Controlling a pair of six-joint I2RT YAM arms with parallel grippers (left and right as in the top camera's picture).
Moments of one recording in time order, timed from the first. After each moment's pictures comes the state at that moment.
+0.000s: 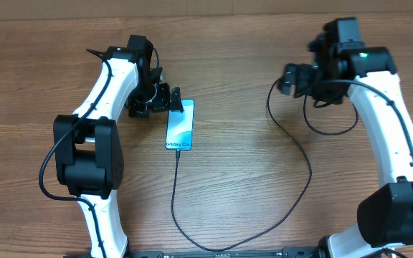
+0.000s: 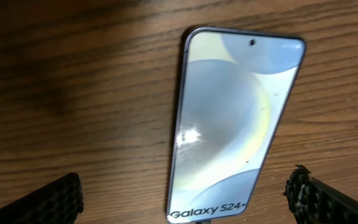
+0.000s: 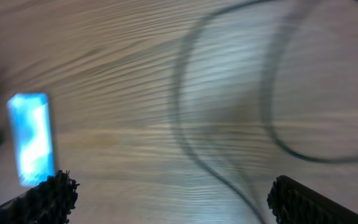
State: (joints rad) left arm -0.13 2.15 1.71 -1.13 0.24 -0.18; right arm 0.05 1.73 1.62 -1.12 -0.15 0.26
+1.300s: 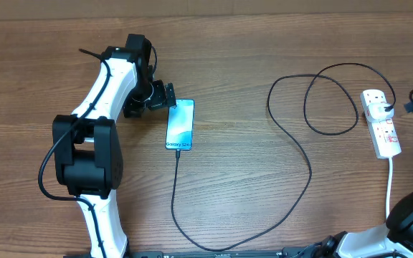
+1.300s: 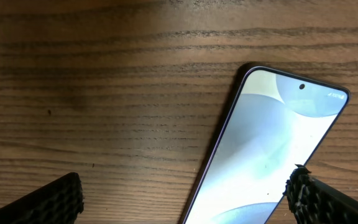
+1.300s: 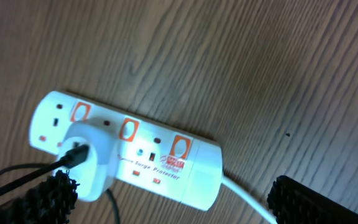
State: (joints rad) left arm -0.13 2.15 1.71 -1.10 0.14 -0.34; right arm -0.66 1.73 1.40 -0.89 0.06 0.54
